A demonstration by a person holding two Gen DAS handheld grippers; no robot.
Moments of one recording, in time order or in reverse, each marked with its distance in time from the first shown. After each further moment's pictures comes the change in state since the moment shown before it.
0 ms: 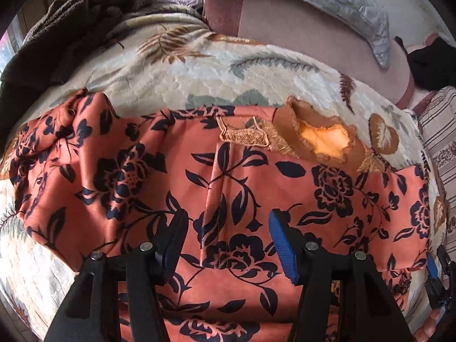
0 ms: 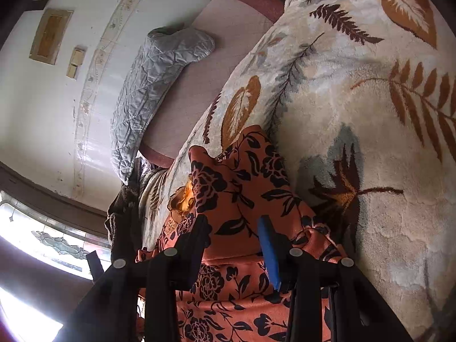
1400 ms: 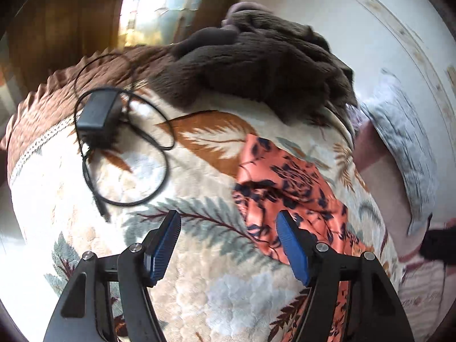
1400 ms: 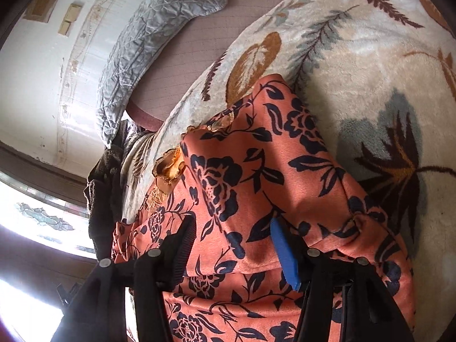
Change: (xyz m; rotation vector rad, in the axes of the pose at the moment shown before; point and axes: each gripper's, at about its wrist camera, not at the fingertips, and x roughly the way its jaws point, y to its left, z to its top) left arm -0.119 0.340 -0.059 -0.710 -0.230 -0.018; right arm 0.070 0.035 -0.024 -0.118 0.146 -0.085
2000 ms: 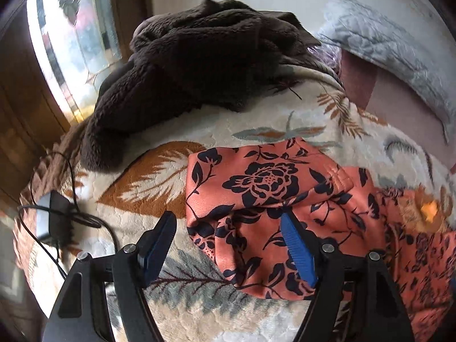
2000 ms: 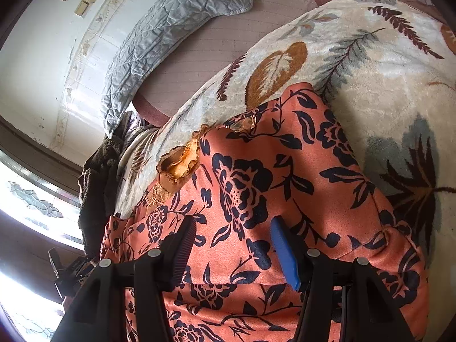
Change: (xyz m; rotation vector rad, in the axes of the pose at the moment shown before) left arm 0.064 -0.113 -0.023 0.641 -0.089 0.191; right arm 0.010 0.019 -0.002 -0.080 -0.029 -0.026
